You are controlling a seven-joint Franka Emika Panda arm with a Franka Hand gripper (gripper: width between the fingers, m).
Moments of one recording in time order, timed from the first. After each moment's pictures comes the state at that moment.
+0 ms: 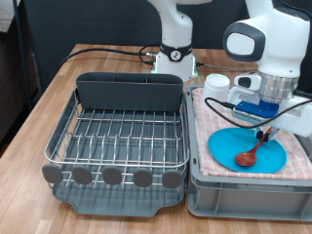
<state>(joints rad) 0.07 0.35 0.29 -2.26 -0.57 2.73 2.25</state>
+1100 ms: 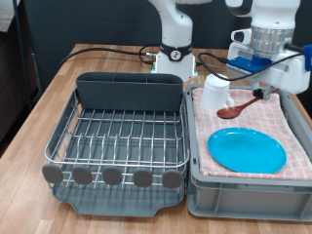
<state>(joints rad) 0.02 -0.01 0.35 -2.43 -0.06 2.56 2.21</state>
